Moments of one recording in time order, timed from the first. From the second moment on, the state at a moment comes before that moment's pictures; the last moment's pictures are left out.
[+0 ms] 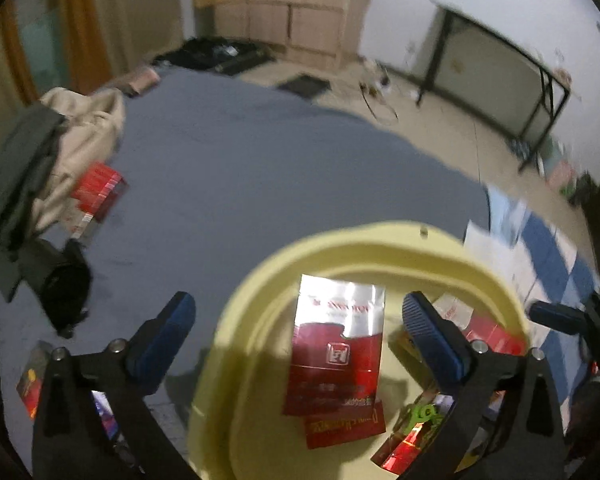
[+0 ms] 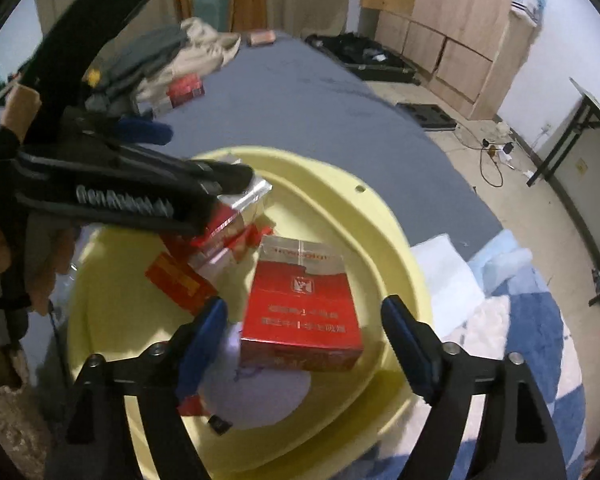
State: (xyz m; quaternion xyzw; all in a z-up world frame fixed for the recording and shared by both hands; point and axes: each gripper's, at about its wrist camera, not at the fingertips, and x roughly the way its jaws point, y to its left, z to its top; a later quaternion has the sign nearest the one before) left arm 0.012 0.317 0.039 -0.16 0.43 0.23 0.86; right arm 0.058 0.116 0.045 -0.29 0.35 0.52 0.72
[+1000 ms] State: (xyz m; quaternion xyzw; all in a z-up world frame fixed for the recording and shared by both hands) left arm 0.072 -0.030 0.068 0.01 0.41 -0.20 0.89; right arm 0.089 -0.300 0.053 -0.10 0.39 0.15 0.90
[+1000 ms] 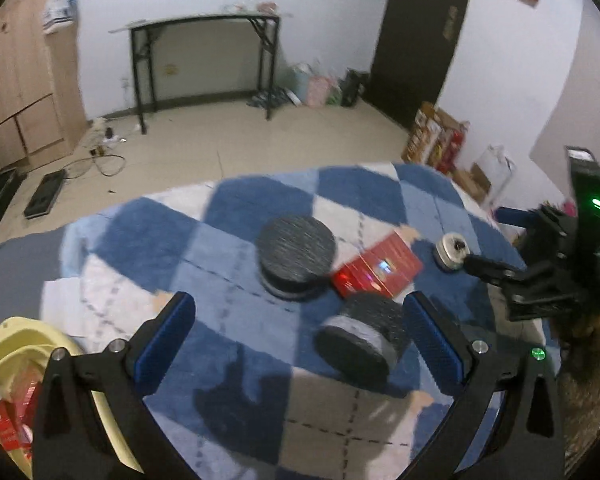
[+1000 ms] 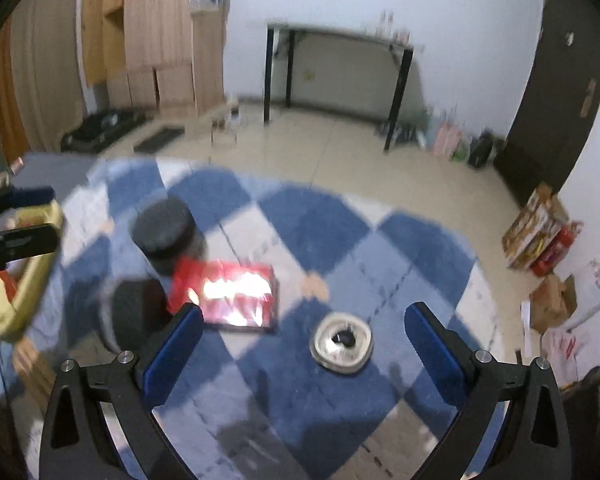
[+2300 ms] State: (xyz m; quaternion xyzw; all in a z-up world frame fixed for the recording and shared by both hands) left arm 0.096 -0.078 -0.010 0.02 0.45 -0.29 0.85; right arm 0.151 -0.313 -0.024 -0.13 0.44 0.16 0.87
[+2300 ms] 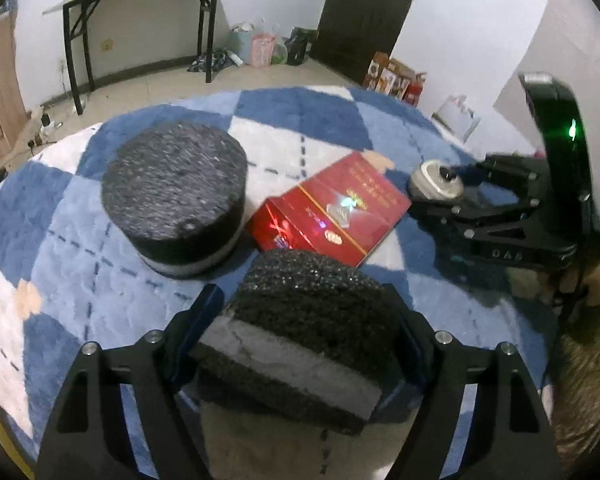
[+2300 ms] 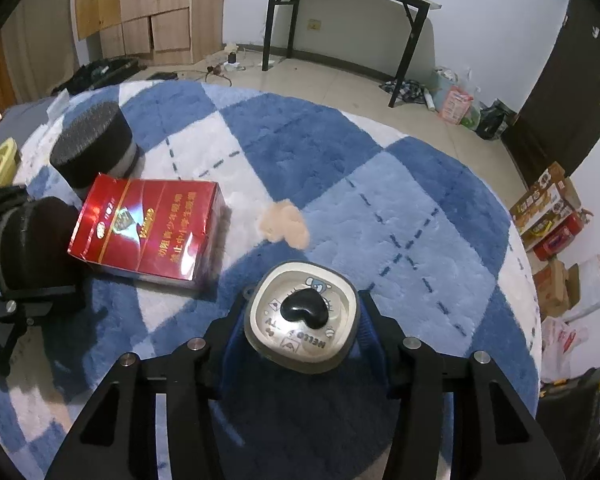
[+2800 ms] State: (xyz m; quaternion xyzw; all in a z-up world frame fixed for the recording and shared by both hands) left arm 0.061 0.088 0.101 -0.04 0.32 -0.13 0.94; right arm 0.105 -0.308 0.045 -0.10 0.35 0.20 0.91
